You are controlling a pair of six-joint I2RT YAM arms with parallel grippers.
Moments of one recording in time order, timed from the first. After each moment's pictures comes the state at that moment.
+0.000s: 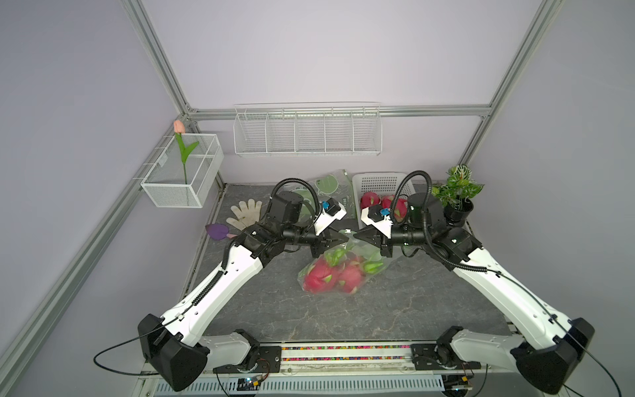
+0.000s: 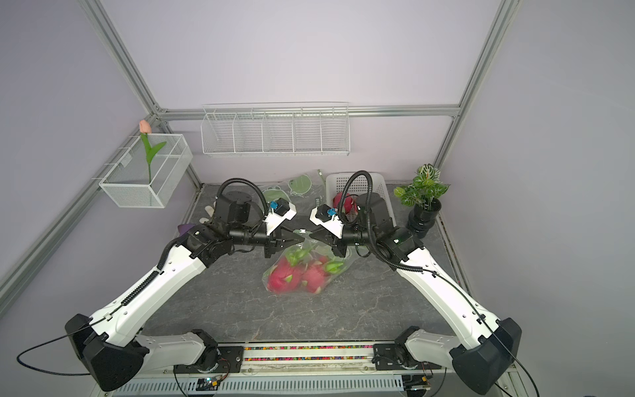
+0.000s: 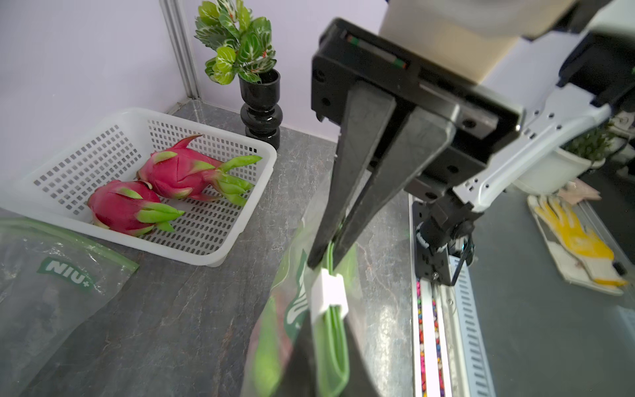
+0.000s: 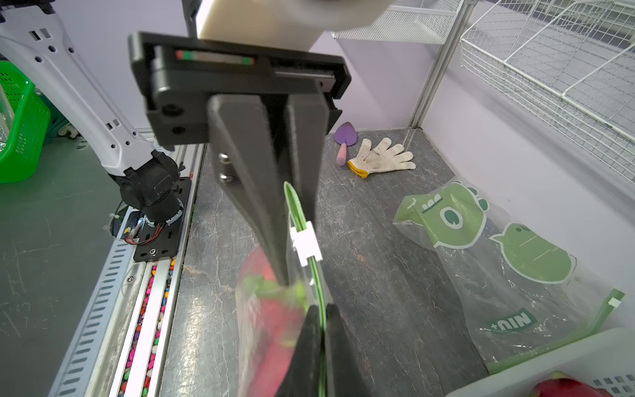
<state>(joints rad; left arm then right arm) -0.65 1.26 1.27 -0.51 0.74 0.22 0.60 1.22 1.23 -0.51 -0.68 -0.43</state>
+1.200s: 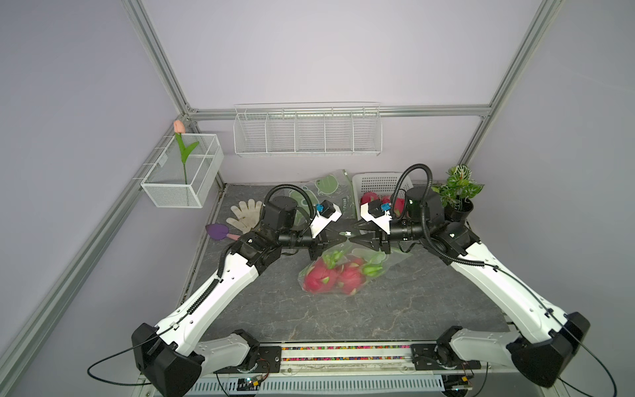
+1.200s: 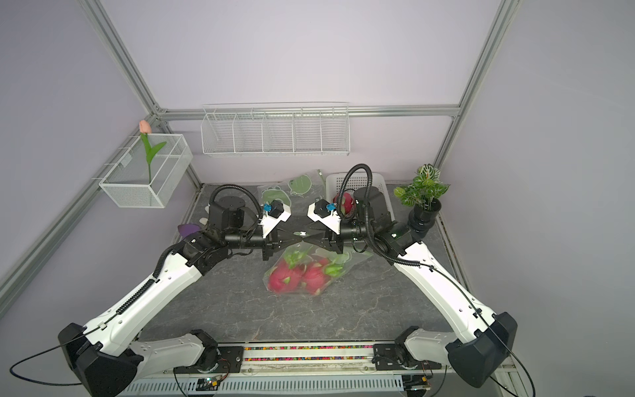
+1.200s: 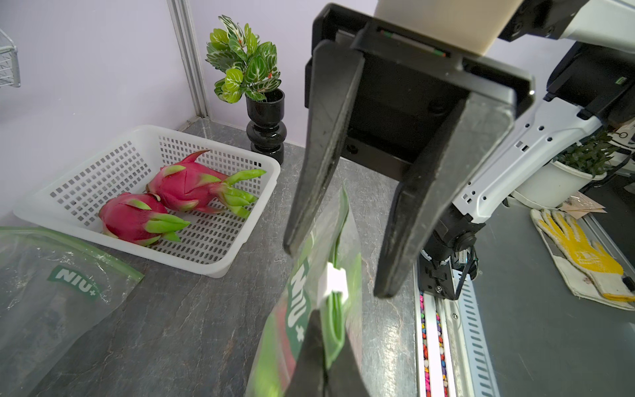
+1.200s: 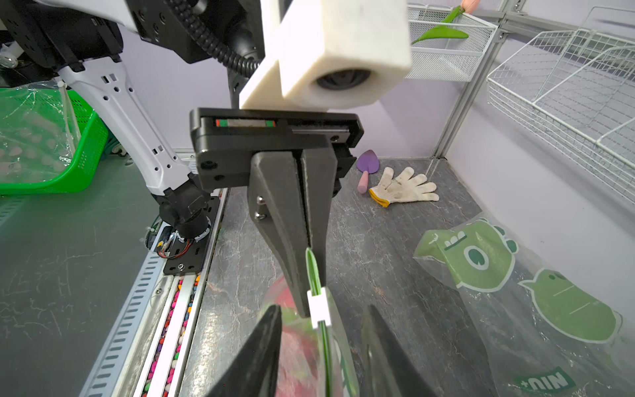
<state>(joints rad) -0.64 1.21 1.19 -0.42 0.76 0.19 0.60 1.27 1.31 -0.49 -0.82 -0.42</state>
